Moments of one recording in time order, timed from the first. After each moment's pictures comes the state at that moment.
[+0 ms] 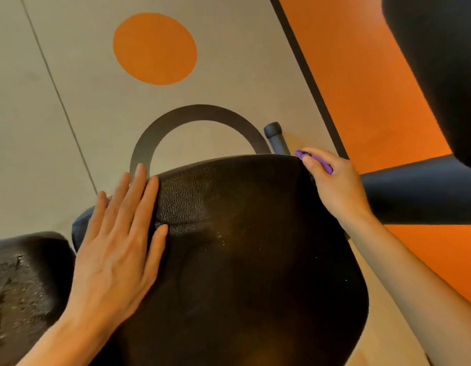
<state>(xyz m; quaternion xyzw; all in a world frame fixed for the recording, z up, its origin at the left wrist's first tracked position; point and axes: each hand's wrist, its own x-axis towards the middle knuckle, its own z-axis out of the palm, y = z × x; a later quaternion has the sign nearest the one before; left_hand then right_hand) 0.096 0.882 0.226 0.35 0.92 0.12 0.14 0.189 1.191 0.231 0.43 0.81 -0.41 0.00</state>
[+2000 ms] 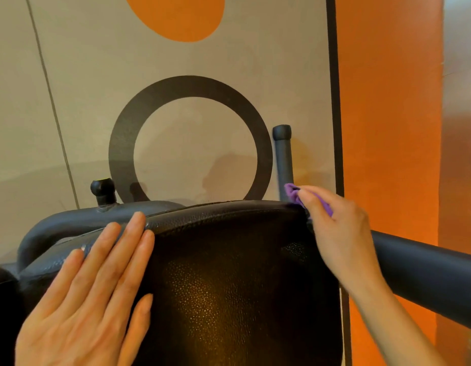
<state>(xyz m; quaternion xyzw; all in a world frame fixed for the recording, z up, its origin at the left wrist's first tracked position) 0.102 0.873 0.188 0.33 0.91 0.16 0.21 0.118 1.177 0.246 0.38 0.84 -0.34 0.19</state>
